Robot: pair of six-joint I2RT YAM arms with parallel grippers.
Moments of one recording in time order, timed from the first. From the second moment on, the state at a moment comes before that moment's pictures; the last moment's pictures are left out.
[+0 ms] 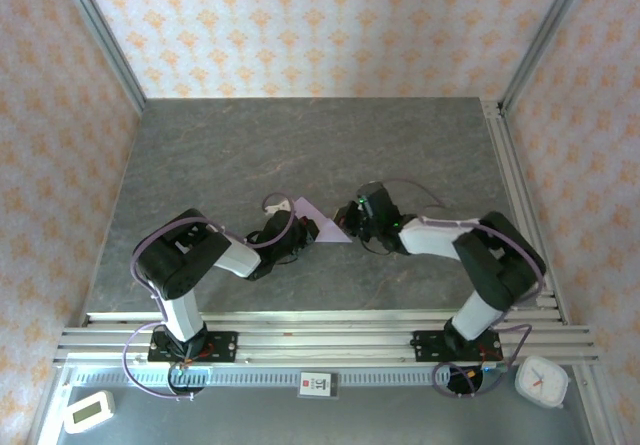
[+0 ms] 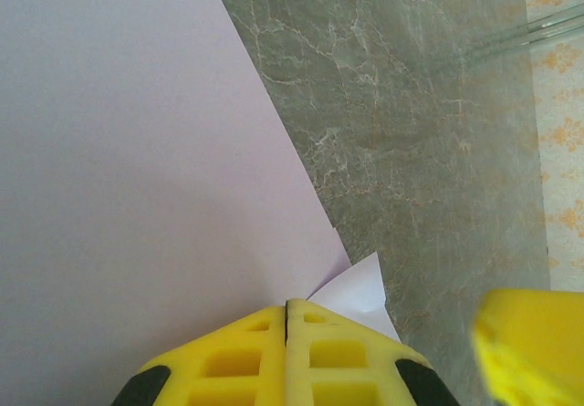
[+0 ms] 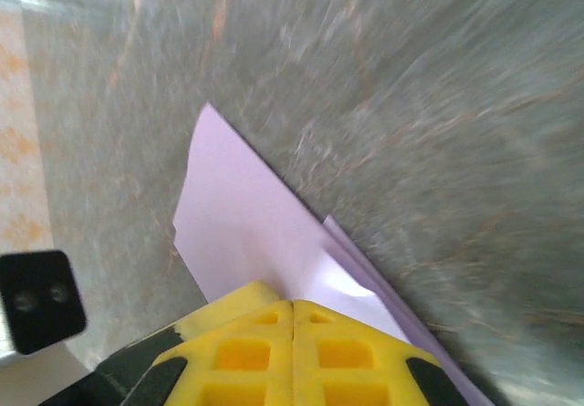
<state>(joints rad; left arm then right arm) -0.67 1.79 0.52 0.68 -0.02 -1.12 0.65 1.67 0.73 0.20 -0.22 1.08</state>
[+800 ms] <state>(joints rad) -0.63 1.38 0.39 0.28 0.03 -1.20 0.66 1.77 0.52 0.65 -0.23 1.26</state>
